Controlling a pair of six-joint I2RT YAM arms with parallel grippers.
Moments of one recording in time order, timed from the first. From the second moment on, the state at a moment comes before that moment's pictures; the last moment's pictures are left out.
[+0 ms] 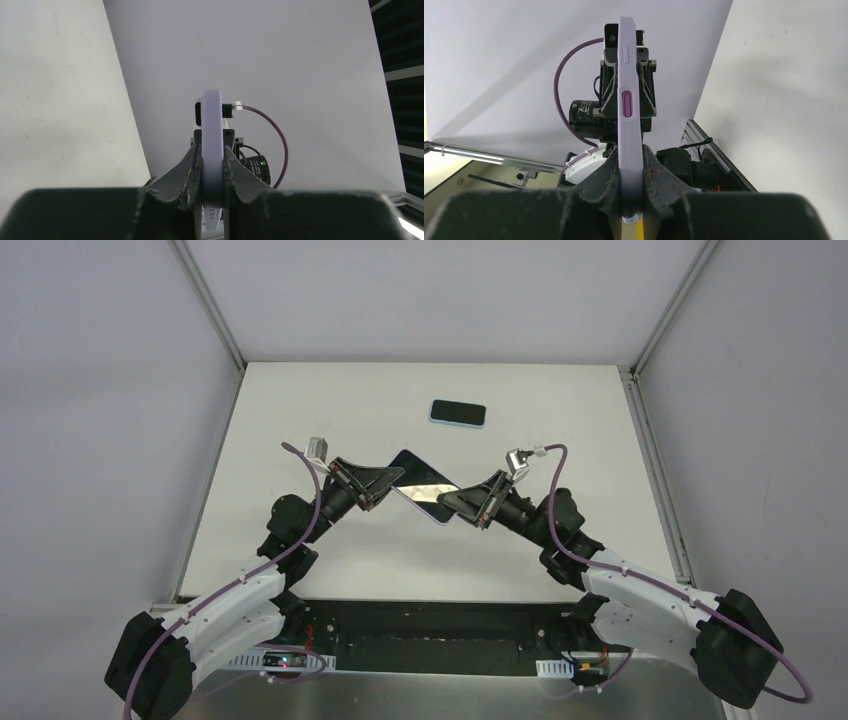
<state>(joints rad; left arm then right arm) -0.57 0.81 0.31 0.74 0.19 -1.44 0.82 0.95 0.41 0.64 -0.25 1.38</state>
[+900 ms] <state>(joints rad) -0.58 0.78 0.35 0.71 0.05 -1.46 0.85 0.76 0.41 0.43 -0.29 1.23</state>
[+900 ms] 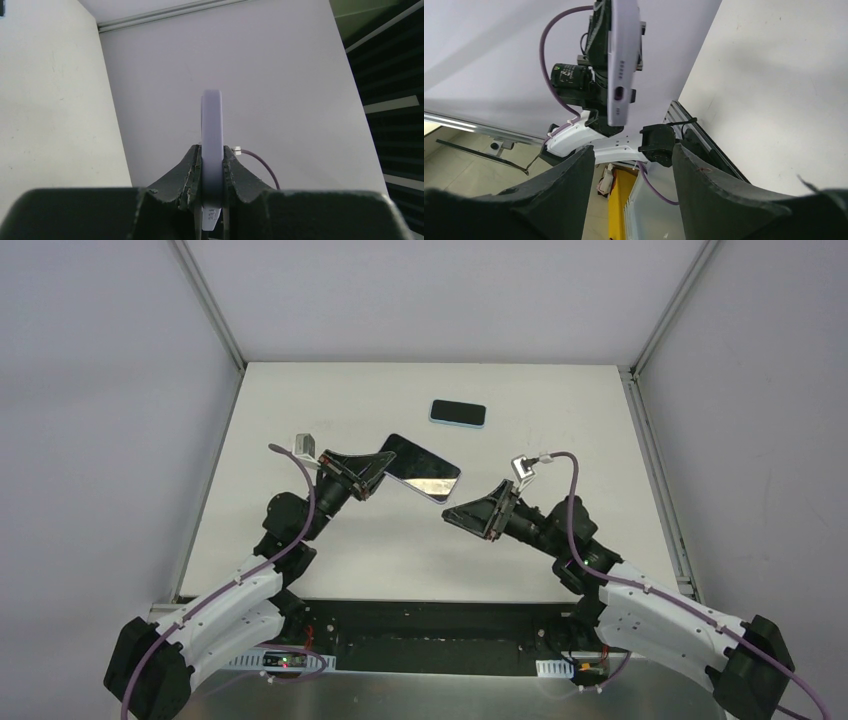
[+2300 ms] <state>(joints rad) -0.60 0.79 0.36 0.71 0.02 -1.48 0.89 0.91 0.48 0.54 -0.24 1.21</state>
